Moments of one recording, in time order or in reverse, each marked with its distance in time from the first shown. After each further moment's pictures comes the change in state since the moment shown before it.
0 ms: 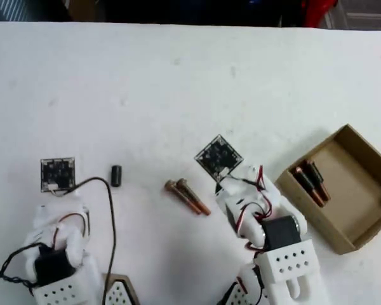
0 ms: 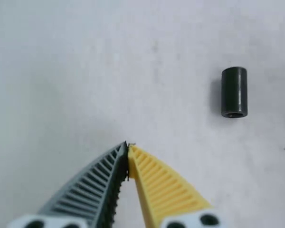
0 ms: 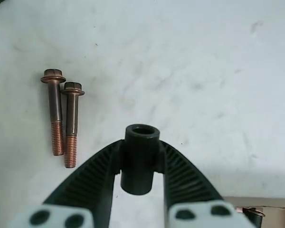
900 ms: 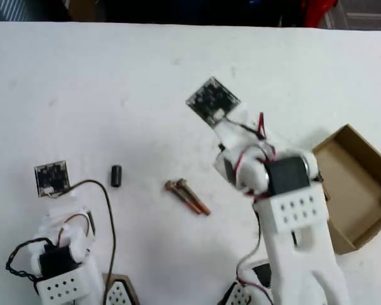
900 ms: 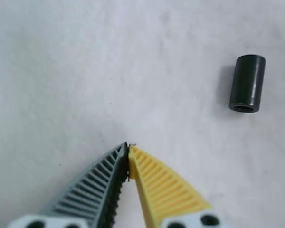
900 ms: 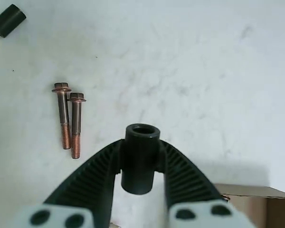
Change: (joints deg) left arm 0.0 0.1 6.8 -1.0 10.5; right arm 0.0 28.7 -43.3 23.0 0.0
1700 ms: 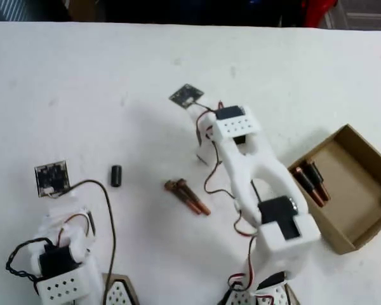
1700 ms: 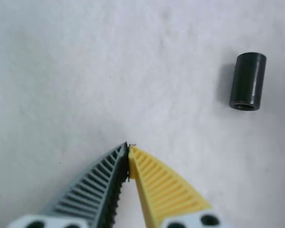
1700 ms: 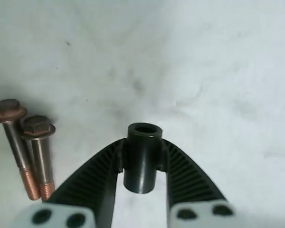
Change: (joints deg) left arm 0.0 0.0 0.0 0.4 0.0; right arm 0.0 50.3 -10.9 -17.0 0.0
